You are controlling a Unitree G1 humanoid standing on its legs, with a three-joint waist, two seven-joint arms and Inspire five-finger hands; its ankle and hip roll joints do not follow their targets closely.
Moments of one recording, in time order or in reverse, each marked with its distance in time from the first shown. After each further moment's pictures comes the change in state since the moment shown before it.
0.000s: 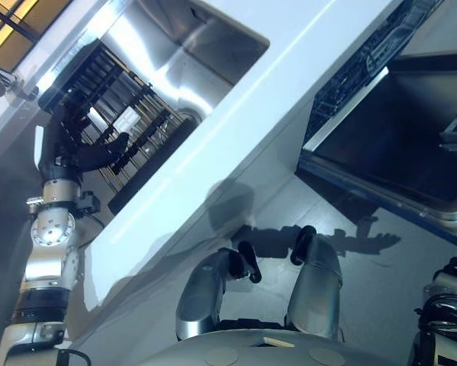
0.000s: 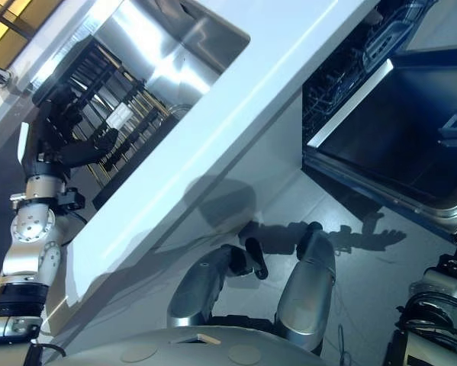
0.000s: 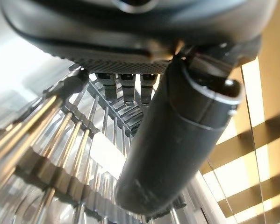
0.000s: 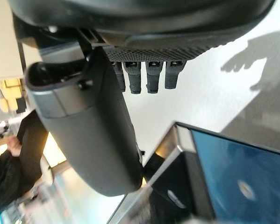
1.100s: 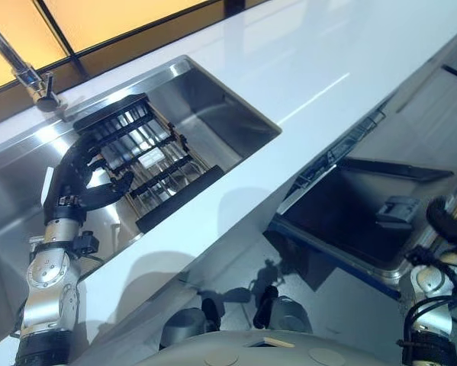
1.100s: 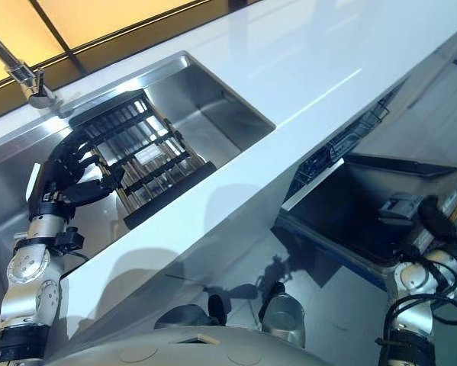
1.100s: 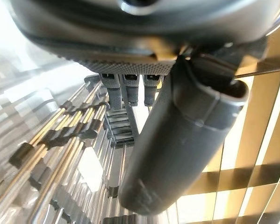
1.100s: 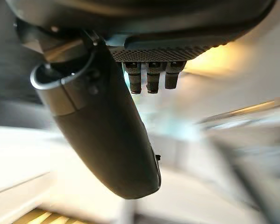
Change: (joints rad) left arm 0.241 -0.192 0.123 -0.062 0.041 0.020 -0.198; right arm 0.278 0.199 0.119 -0.491 -1.065 0.100 -0.548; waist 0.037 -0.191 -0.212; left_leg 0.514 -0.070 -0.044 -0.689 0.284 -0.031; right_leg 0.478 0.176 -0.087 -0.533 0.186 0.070
